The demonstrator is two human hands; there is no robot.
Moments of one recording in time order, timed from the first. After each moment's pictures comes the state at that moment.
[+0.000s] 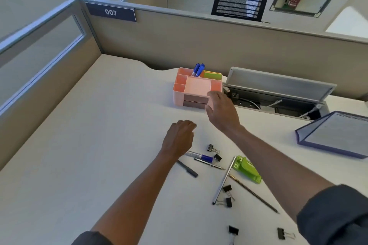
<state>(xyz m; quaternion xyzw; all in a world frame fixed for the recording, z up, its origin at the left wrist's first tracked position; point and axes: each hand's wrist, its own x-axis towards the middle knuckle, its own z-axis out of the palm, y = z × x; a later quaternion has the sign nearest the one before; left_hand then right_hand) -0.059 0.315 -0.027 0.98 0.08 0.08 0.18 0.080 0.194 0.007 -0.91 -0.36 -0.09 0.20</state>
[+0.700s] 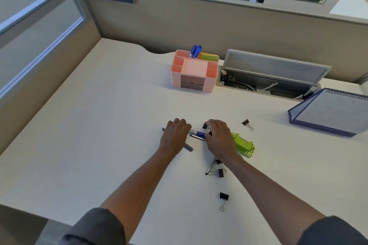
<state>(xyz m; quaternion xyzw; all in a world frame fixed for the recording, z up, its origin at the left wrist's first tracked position) -0.114 0.276 -0.051 0.99 0.08 0.01 0.07 -0.035 0.106 -0.066 -0.92 -0.34 0.03 0.19</state>
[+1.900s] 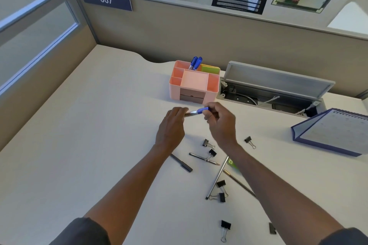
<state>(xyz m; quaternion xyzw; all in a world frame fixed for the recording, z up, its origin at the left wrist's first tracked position) -0.061 0.312 -0.017 0.94 0.15 0.16 0.26 0.027 0.168 0.001 -0.82 -0.26 -0.02 0.51</state>
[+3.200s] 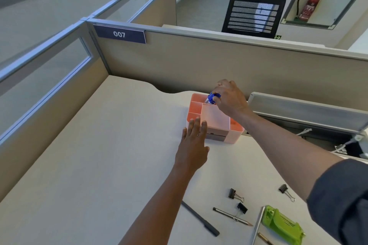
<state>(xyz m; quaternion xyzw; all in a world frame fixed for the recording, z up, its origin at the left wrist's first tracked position) 0.027 0.369 -0.033 0.97 0.14 0.04 0.20 0.228 0.303 0.027 -0.90 -0.40 -0.10 0.13</state>
